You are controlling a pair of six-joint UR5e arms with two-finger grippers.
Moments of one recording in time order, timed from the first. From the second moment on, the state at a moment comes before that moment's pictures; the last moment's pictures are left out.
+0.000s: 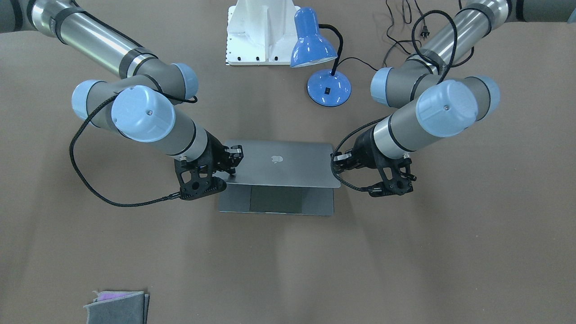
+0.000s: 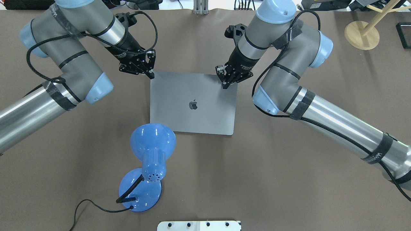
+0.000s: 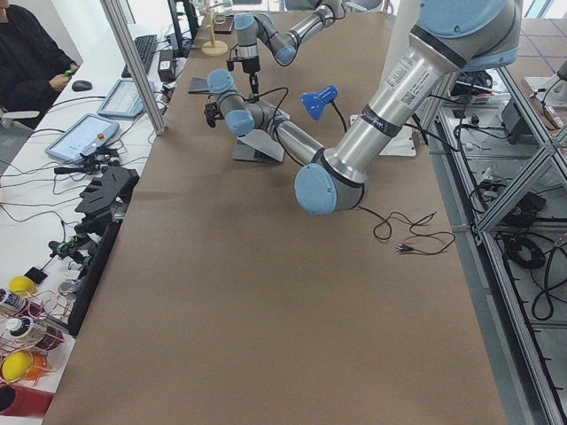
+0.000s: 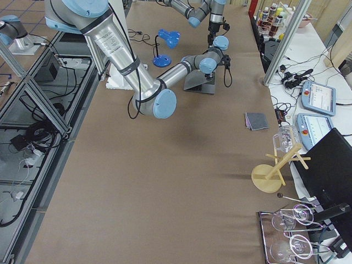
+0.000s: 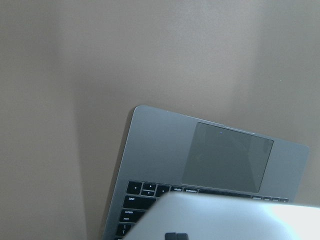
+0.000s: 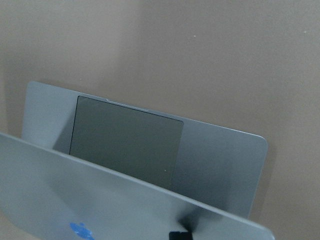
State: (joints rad) left arm -0.89 -2.29 -1.35 -1.99 -2.41 -1.26; right arm 0.79 -0.78 1.33 -1.26 2.34 0.96
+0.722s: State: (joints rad) left arm -0.80 -2.35 -1.16 -2.13 -2.14 -1.26; right arm 0.80 -0.73 1.16 -1.13 2.31 0.96
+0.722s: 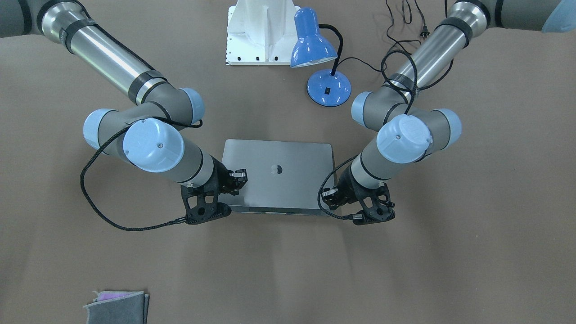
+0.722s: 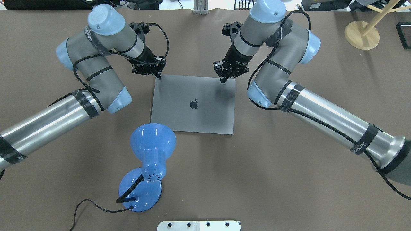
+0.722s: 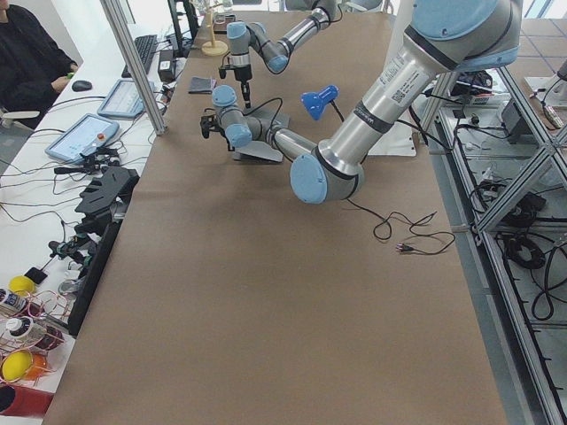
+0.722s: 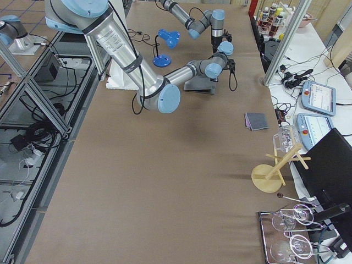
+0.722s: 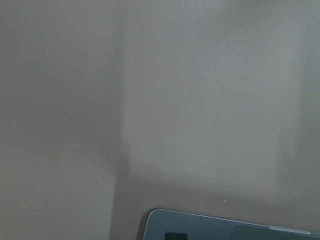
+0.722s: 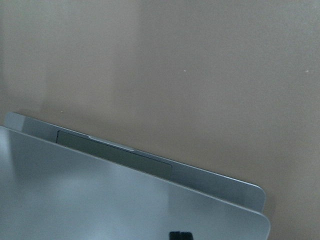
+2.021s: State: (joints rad) left arm -1.08 -2.09 -1.52 -2.03 -2.29 -1.13; right arm 0.99 -0.89 1.38 -1.21 2.45 0.96
